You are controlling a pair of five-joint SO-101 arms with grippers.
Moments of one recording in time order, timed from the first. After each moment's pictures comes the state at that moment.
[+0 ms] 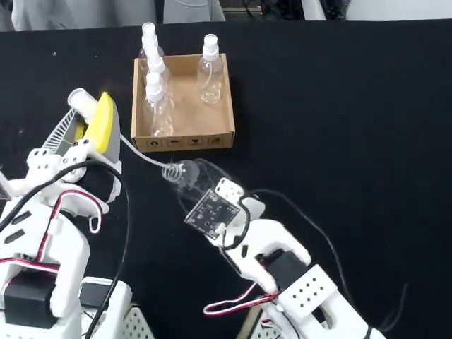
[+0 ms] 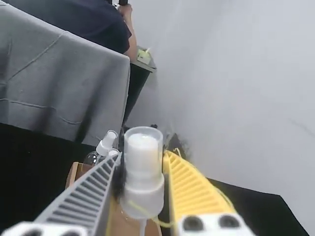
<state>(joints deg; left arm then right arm) 1.8 -77.2 35.4 48.6 22.6 -38.0 -75.4 88.6 13.3 28.1</state>
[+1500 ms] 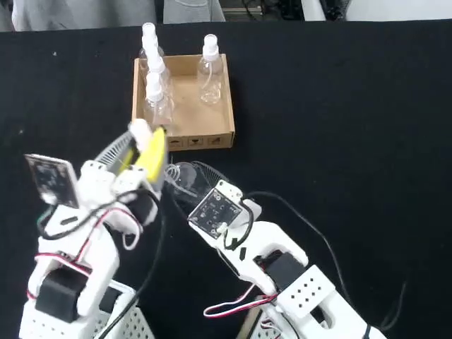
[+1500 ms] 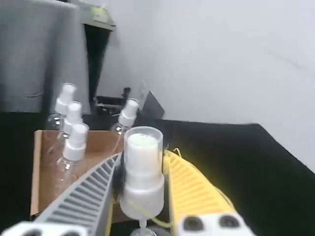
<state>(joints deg) 16.3 -89.6 57.8 43.1 13.8 -38.8 -75.4 90.2 10.5 22.7</state>
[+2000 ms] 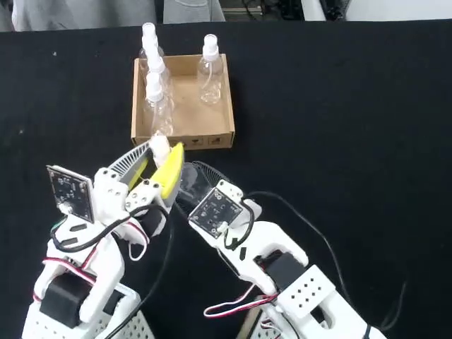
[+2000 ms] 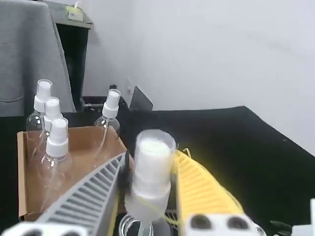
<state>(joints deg) 19.9 -93.4 61.8 43.1 10.8 -38.8 -75.4 90.2 10.5 22.3</state>
